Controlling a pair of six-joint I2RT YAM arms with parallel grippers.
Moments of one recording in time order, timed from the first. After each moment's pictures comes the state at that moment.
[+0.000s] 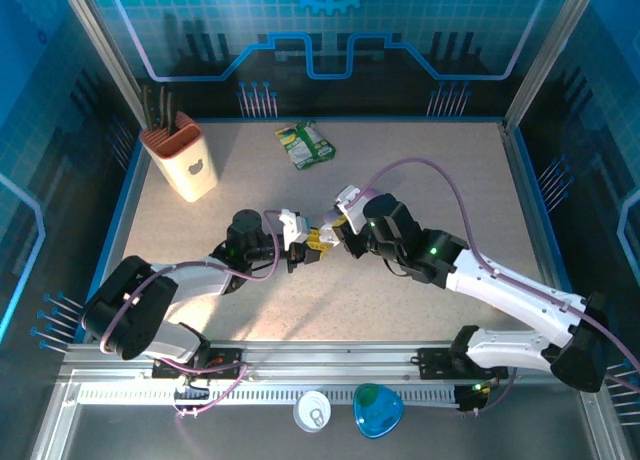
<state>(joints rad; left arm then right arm) -0.51 1.43 0.46 0.80 0.83 0.05 0.89 1.16 0.98 -0.38 0.14 0.03</state>
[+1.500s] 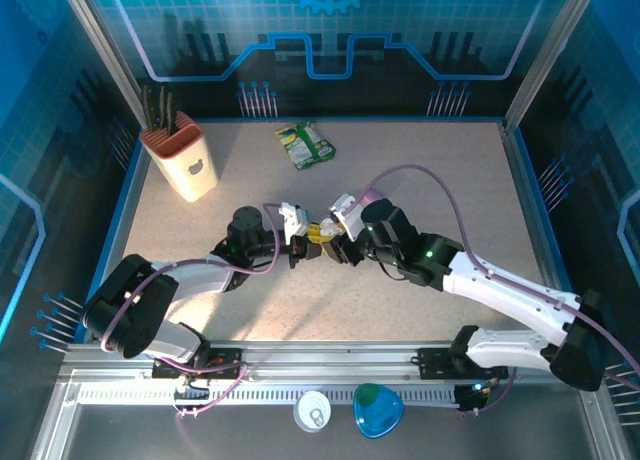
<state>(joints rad) -0.51 1.44 0.48 0.82 0.81 -0.04 0.89 1.15 0.92 -0.33 0.04 0.06</state>
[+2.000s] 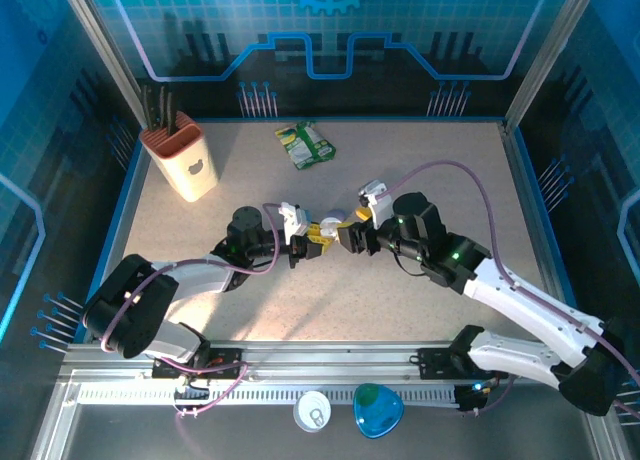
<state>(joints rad) -0.51 1.44 0.48 0.83 0.81 -0.04 0.76 1.04 0.88 -0.30 -0.08 0.20</state>
